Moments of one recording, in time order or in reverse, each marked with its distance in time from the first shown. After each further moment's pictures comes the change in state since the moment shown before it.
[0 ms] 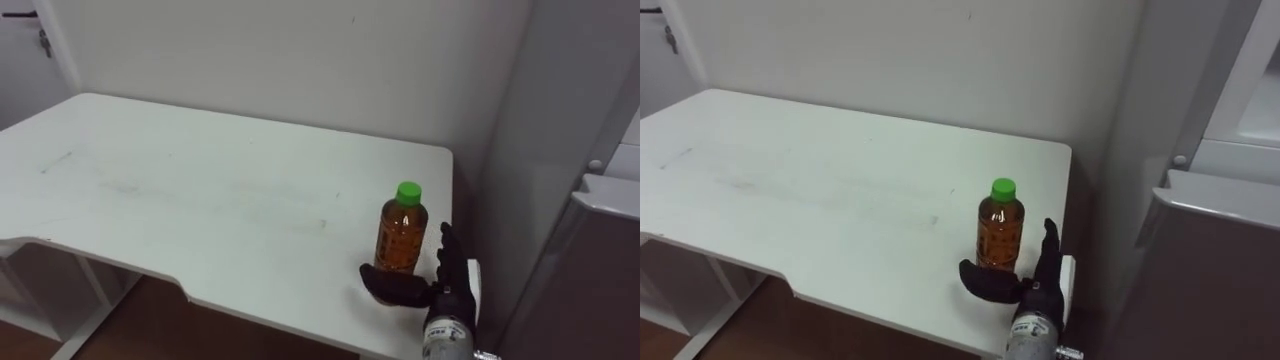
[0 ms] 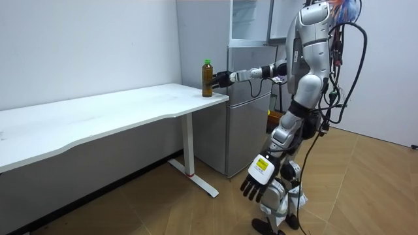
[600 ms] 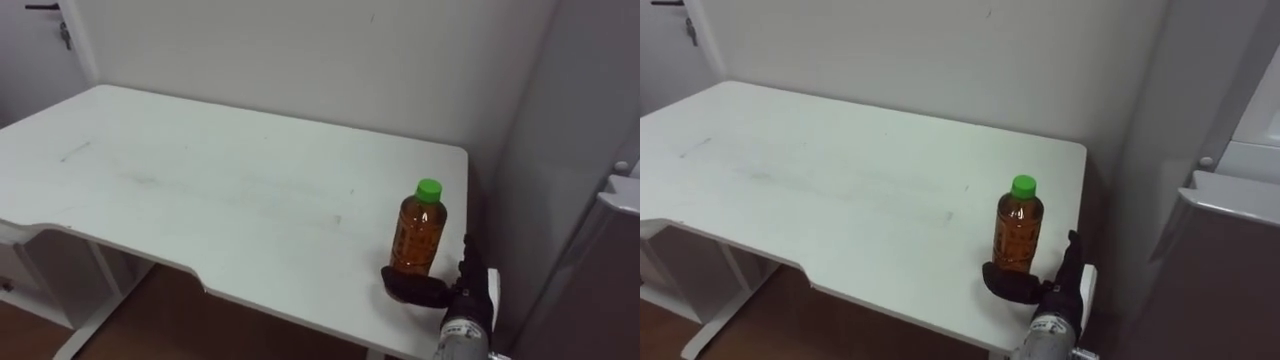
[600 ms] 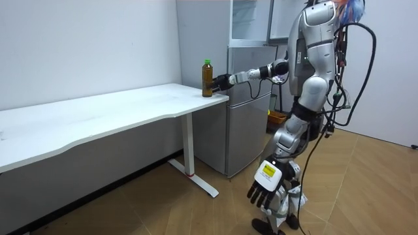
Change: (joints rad) left arm 0.000 0.000 0.001 0.032 -0.001 -0.010 -0.017; right arm -0.048 -0.002 -0.045 0.122 0.004 -0.027 -0.002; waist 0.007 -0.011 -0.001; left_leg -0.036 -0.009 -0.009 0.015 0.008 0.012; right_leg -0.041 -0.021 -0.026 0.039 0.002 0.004
